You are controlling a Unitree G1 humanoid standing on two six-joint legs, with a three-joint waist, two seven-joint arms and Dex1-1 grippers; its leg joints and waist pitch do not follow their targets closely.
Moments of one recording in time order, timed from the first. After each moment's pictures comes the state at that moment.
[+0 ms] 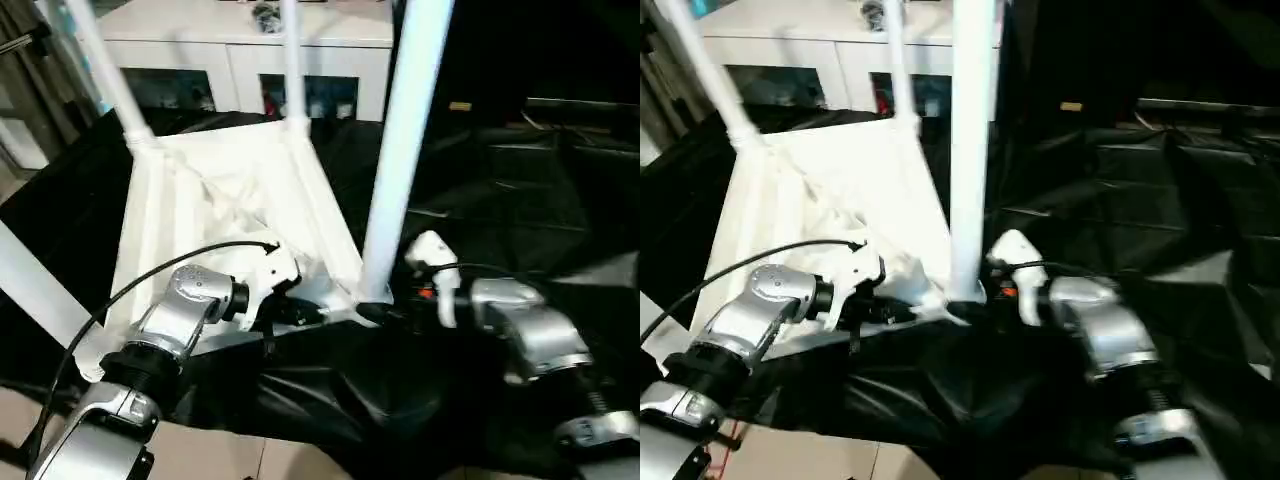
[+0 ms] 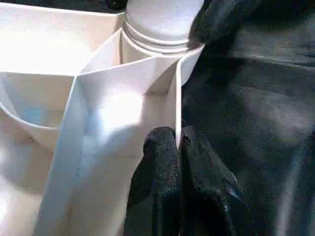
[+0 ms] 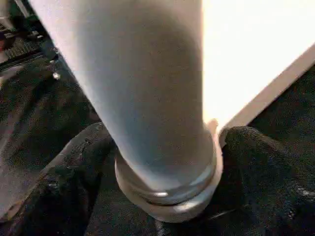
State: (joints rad) left arm -0.54 0.35 -0.29 0.55 -0.03 0.17 -1.25; right arm -0.46 -0.41 0.15 0.41 0.16 0.36 1.13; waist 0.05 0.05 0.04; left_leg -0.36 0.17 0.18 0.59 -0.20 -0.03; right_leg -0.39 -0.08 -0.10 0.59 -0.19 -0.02
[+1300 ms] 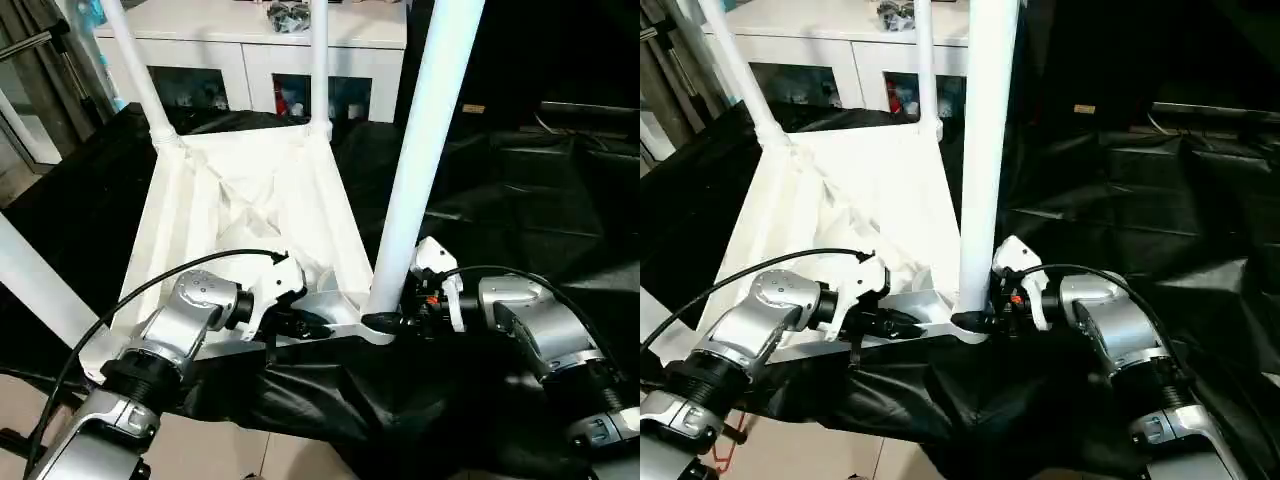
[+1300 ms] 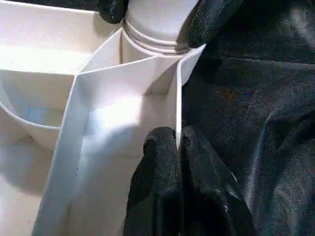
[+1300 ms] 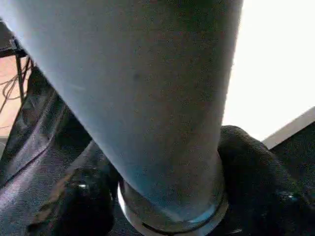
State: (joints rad) left arm -0.52 0.35 -0.31 0.51 -0.03 0.18 -1.26; right arm -0.47 -0.42 0.22 0.40 0.15 0.34 1.18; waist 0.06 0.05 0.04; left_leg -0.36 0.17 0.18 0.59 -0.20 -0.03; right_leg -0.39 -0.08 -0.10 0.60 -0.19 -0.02
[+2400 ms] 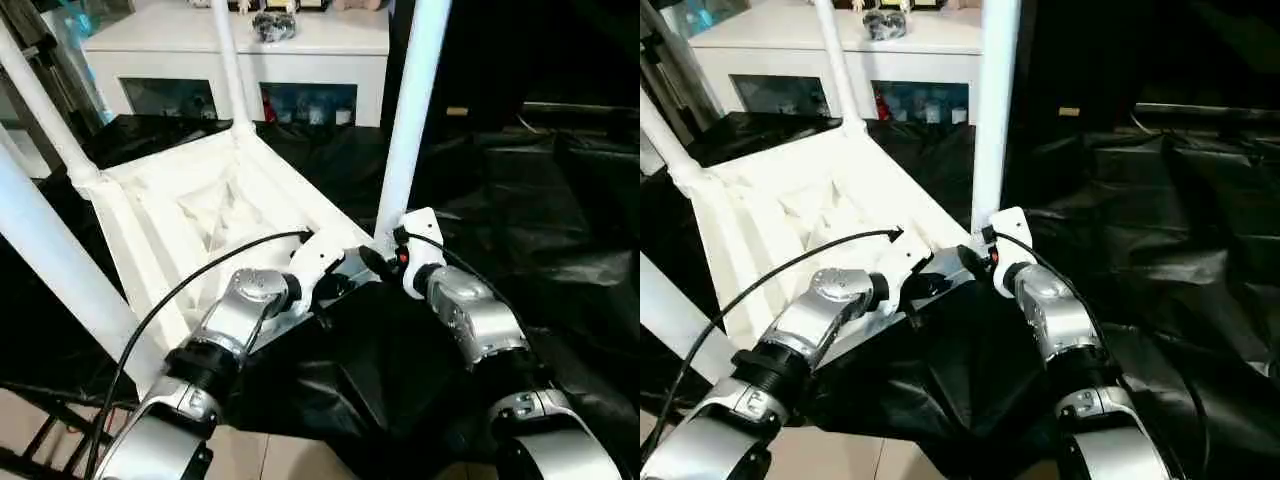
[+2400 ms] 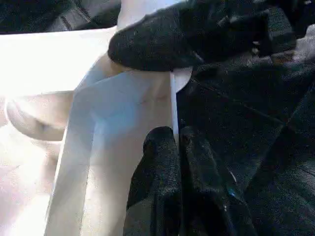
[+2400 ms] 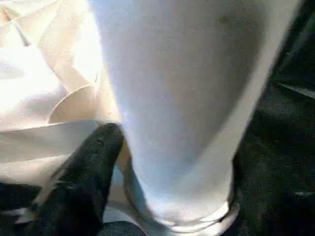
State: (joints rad) left arm -0.61 0.11 -0.26 0.62 0.07 0.25 -0.76; right arm -0.54 -0.15 0.06 0.60 0.06 0.27 0.47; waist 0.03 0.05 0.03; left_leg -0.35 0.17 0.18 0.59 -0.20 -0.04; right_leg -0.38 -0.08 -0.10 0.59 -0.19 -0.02
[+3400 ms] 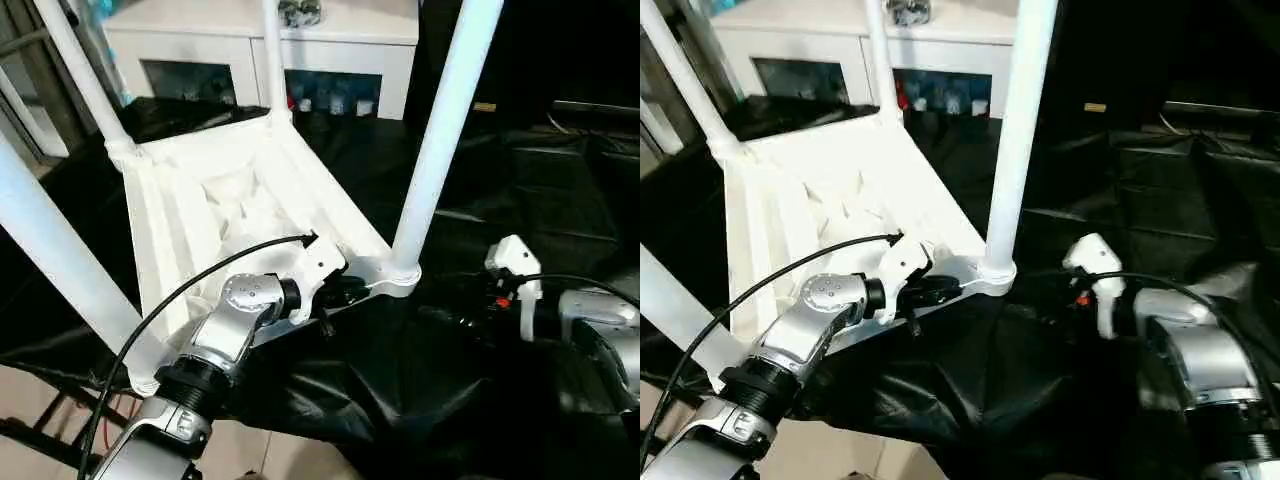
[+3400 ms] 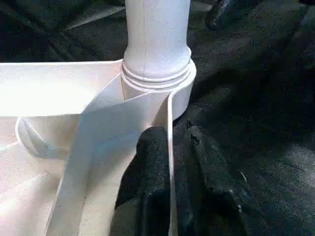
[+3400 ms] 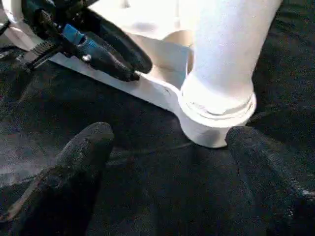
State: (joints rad) left arm -0.51 0.15 -0.26 0.48 0.01 0.15 -0.86; right arm -0.29 -0.59 0.04 0.18 0.26 0.39 1.07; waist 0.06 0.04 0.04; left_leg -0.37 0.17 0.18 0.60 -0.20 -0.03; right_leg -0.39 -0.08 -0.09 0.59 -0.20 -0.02
